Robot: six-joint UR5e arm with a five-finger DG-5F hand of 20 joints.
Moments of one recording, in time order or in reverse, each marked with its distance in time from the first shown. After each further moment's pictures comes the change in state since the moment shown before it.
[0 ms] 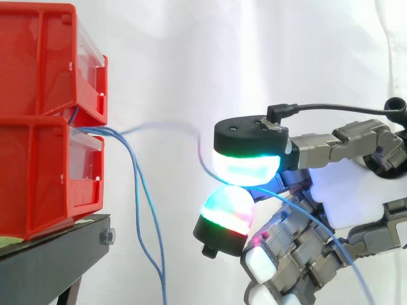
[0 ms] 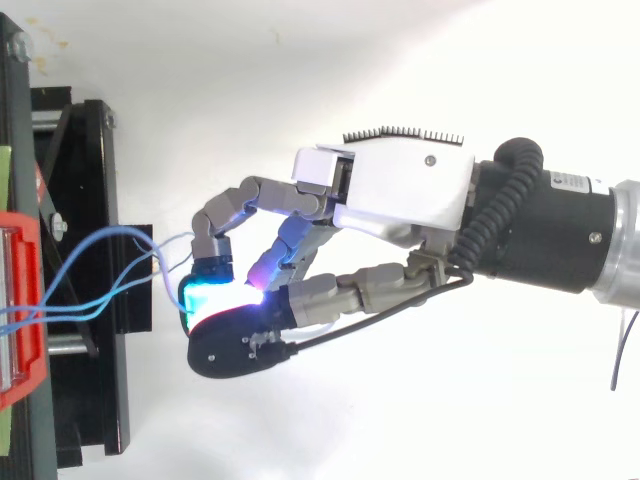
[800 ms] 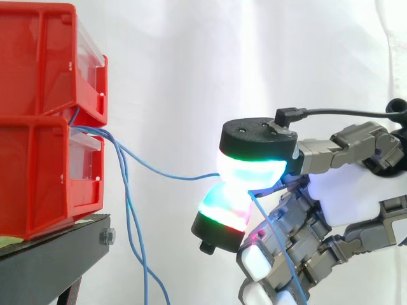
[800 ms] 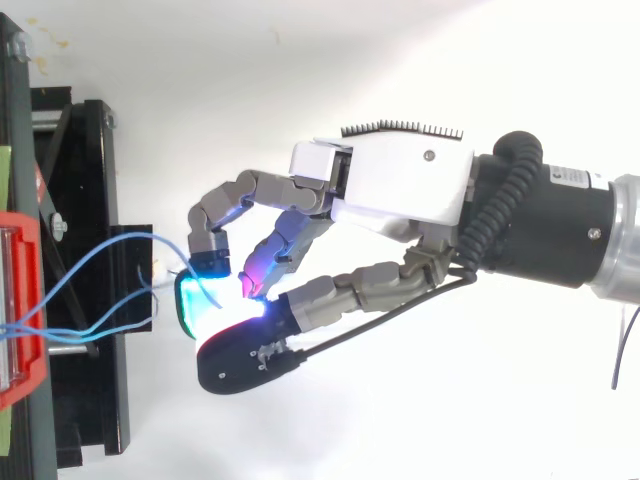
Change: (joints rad) arm -0.004 0.000 0.000 0.009 0.000 -0.019
